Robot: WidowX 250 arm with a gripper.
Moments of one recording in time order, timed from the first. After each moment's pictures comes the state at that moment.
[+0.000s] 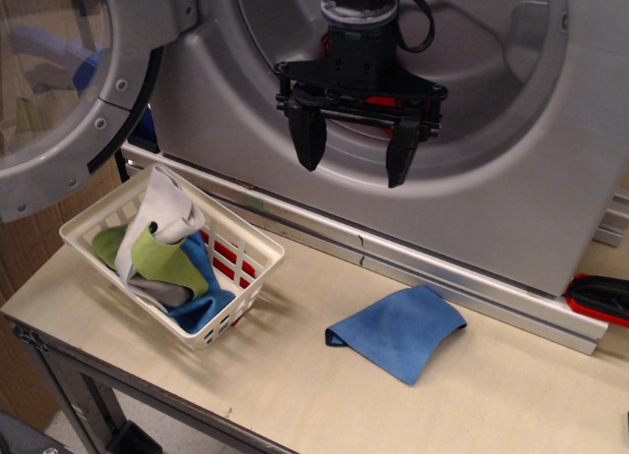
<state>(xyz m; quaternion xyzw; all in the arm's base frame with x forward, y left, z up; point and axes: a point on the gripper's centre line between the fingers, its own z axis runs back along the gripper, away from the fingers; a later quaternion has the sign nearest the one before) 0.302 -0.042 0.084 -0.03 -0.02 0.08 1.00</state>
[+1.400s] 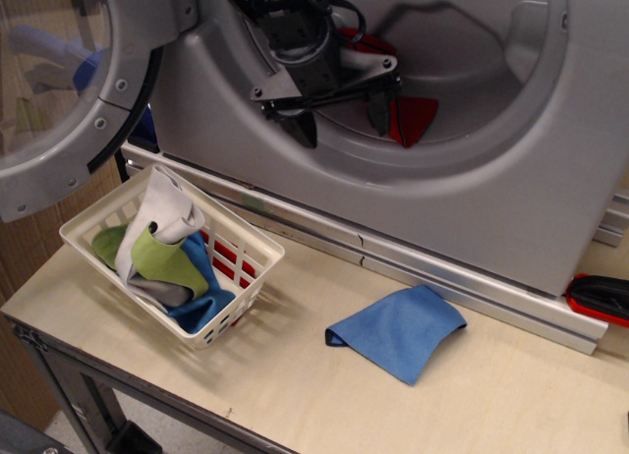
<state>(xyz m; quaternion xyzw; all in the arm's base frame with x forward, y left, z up) 0.364 -0.001 0.062 -0.13 -0.24 0.23 0.94</state>
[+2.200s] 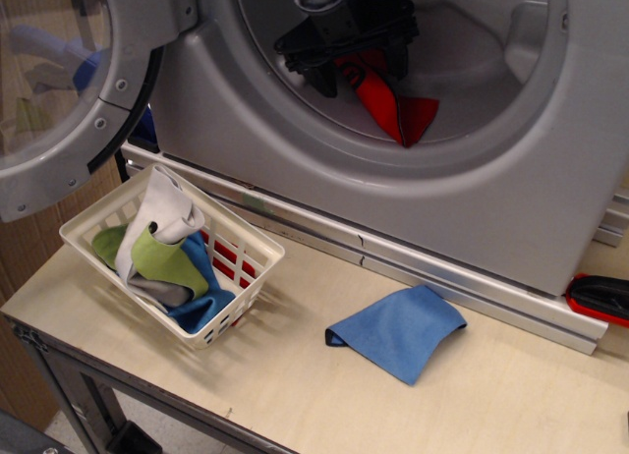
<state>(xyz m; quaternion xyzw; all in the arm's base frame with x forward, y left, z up) 0.413 0.000 0.069 -0.13 -0.25 0.25 0.93</state>
